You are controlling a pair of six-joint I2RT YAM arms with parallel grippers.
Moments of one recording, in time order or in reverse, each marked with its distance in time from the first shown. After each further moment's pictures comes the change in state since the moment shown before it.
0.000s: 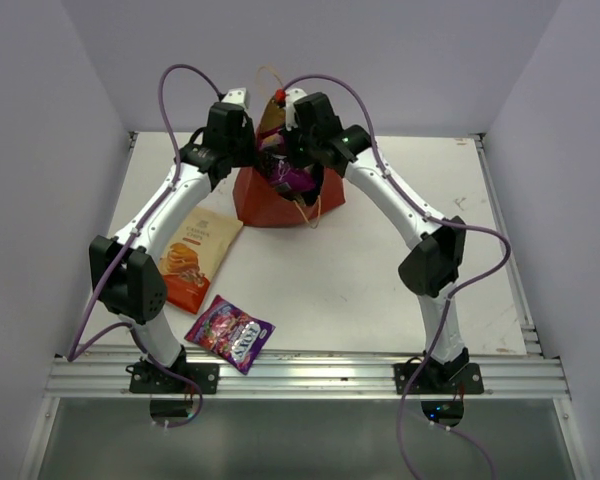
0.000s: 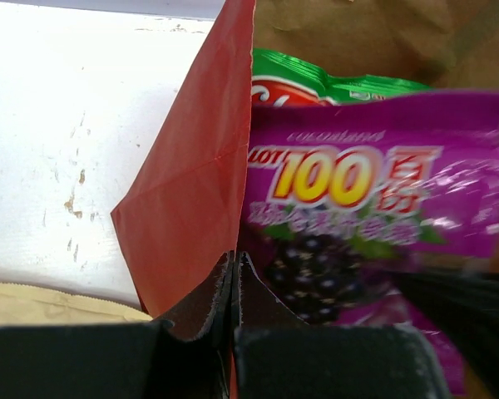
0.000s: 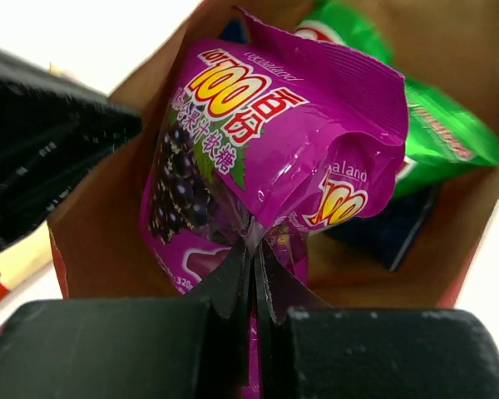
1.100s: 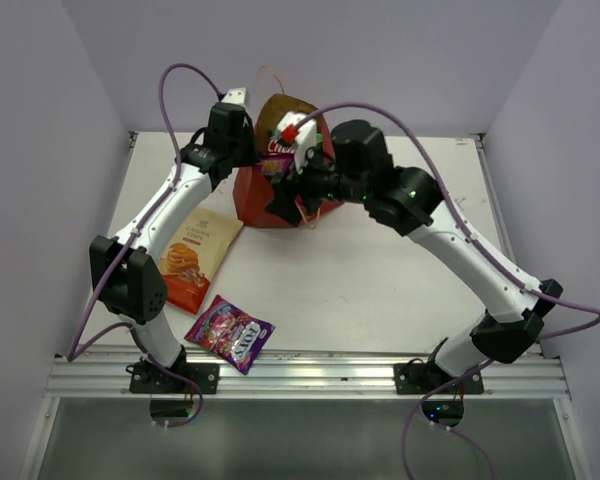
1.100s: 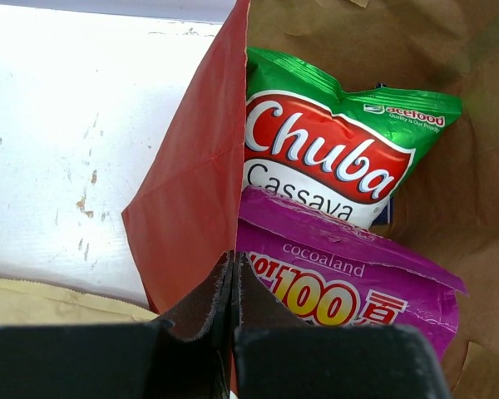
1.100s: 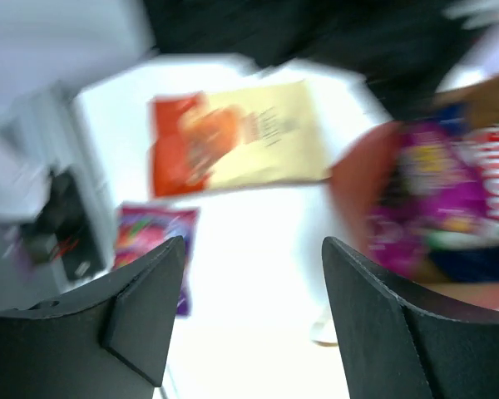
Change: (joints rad) left arm -0.002 0.001 0.000 0.000 -0.039 0.007; right arm 0.180 -0.539 -0.365 0.047 -0.251 -0.106
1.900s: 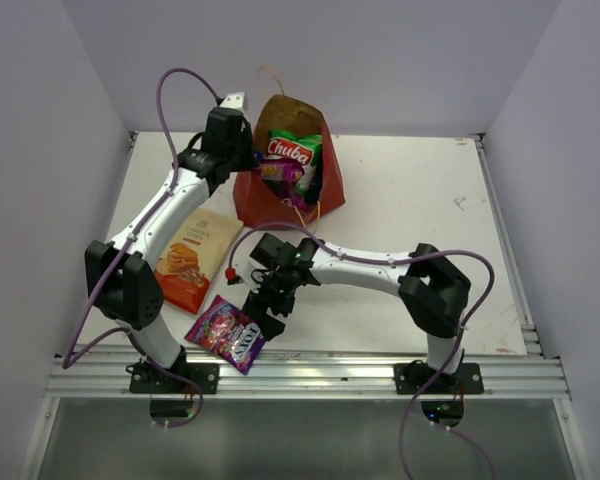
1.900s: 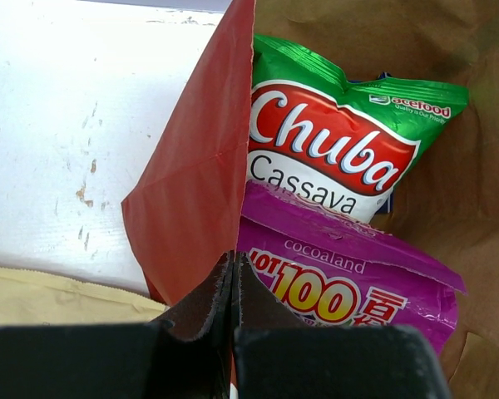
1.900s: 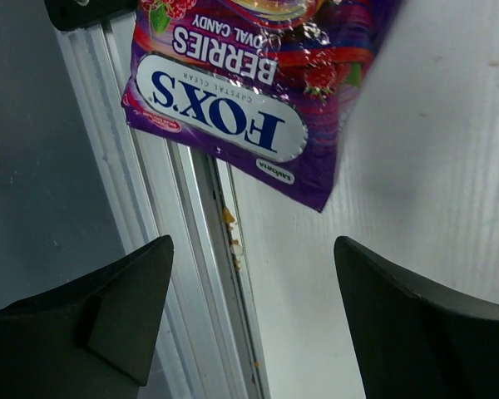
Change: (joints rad) left arm 0.000 -0.034 -0.050 0.008 0.008 0.000; right arm 0.252 0.316 -0.532 0.047 -0.295 -0.063
